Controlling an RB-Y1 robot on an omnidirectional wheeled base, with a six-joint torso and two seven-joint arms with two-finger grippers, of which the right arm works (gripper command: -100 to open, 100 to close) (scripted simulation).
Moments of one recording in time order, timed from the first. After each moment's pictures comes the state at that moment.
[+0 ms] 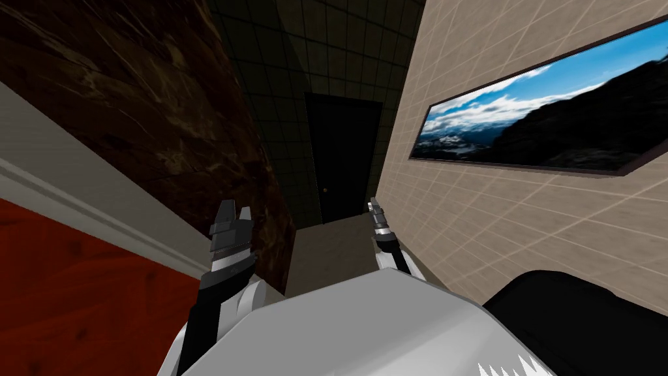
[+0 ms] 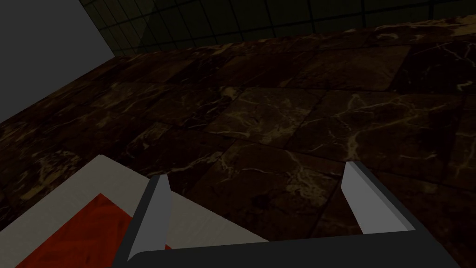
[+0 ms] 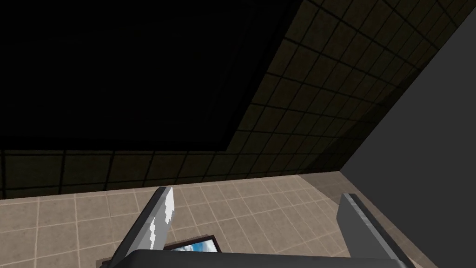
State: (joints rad) arm 0.42 -0.03 -0.03 -2.03 0.11 -0.55 0.12
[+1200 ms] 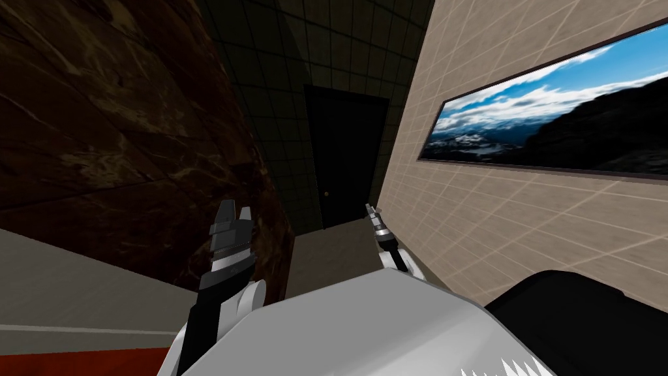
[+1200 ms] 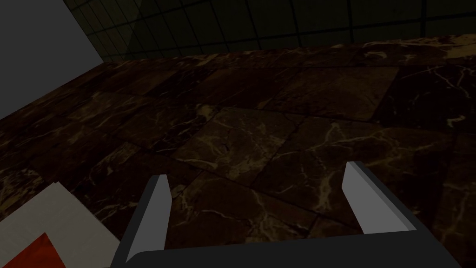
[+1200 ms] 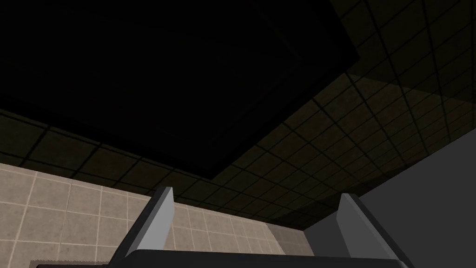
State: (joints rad) arm 0.32 -0.07 -0.15 -1.77 0.27 -0.64 0.28
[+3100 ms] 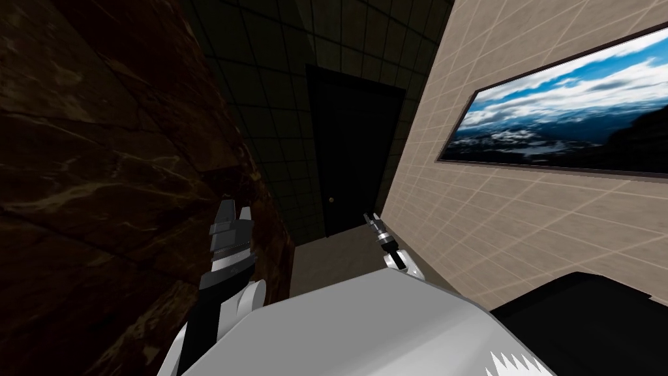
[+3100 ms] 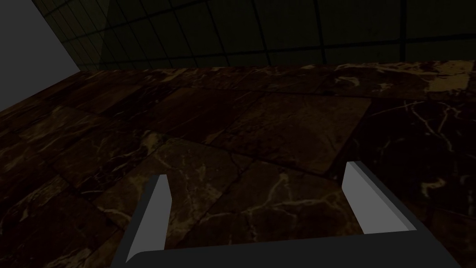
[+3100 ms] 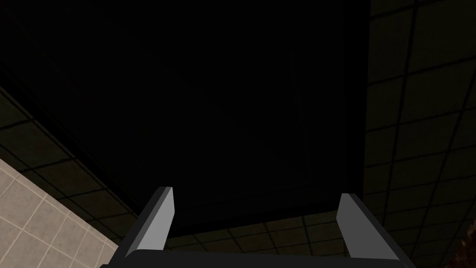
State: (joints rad) arm 0.15 -0.10 -0.35 -1.34 0.55 -0.79 0.55
